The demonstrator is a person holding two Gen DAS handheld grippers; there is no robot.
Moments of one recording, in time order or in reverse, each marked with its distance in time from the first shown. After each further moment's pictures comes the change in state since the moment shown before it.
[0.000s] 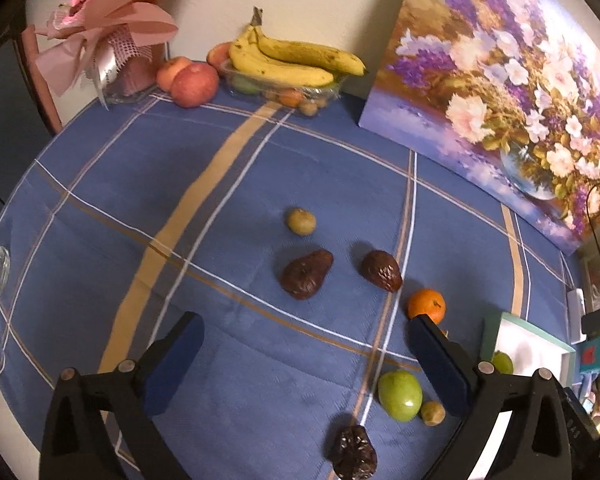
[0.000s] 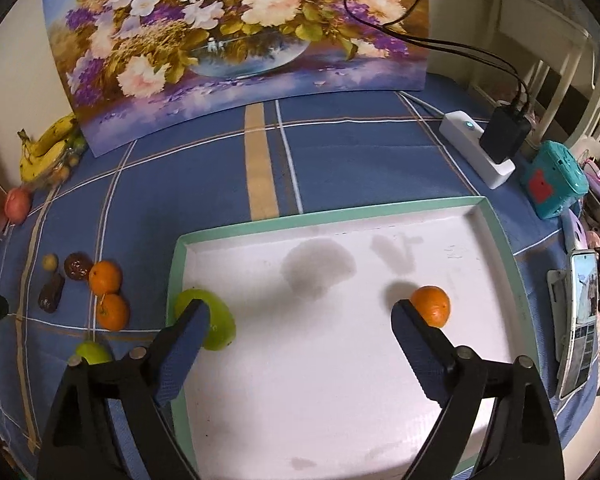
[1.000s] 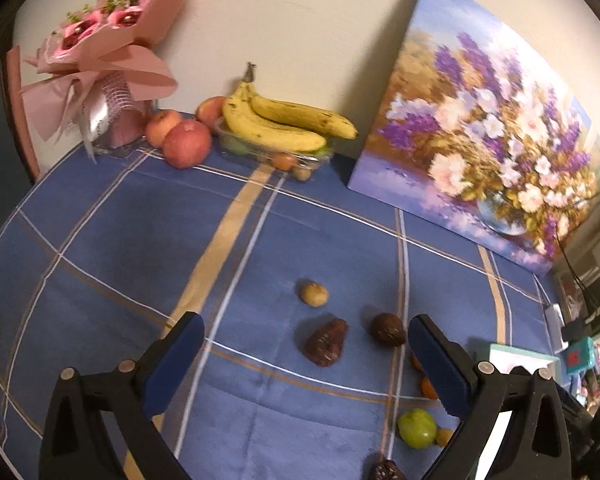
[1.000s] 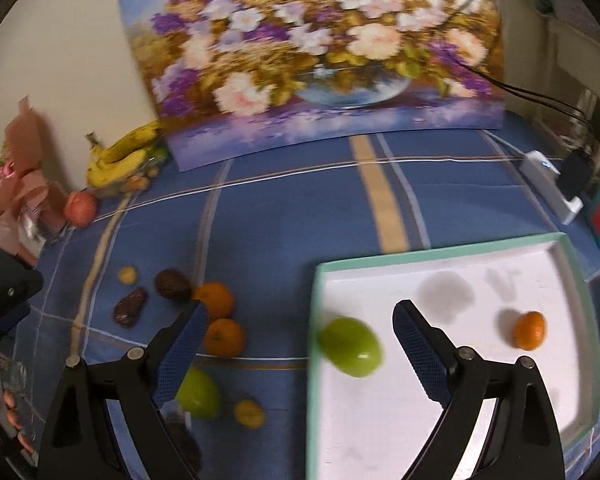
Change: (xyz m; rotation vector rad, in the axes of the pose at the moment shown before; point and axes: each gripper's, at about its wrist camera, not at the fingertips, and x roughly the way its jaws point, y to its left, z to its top) left arm -0.016 0.047 0.037 0.046 -0.153 -0.132; right arm -0.011 0.082 0.003 -0.069 -0.109 0.202
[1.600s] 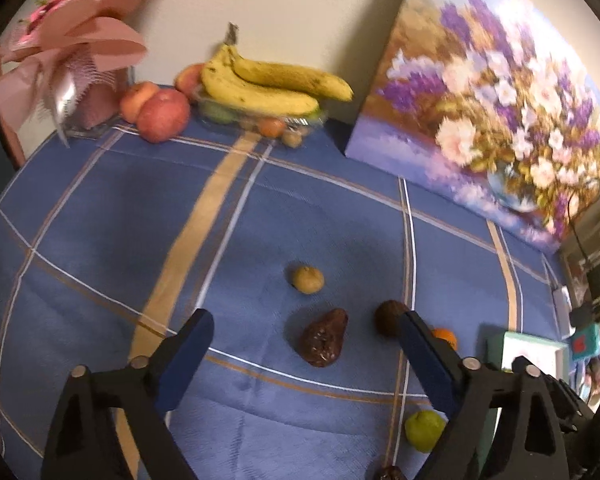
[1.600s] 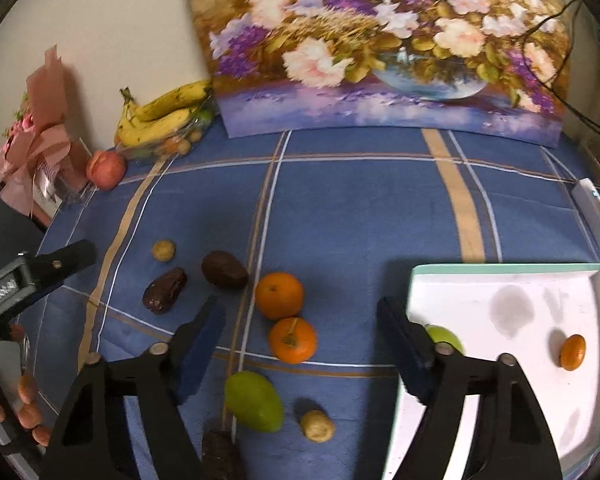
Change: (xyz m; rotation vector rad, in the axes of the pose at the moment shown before) left arm 0.047 -0.015 -0.001 0.043 0.123 -0.018; right arm 0.030 0.056 0.003 -0.109 0.083 0.054
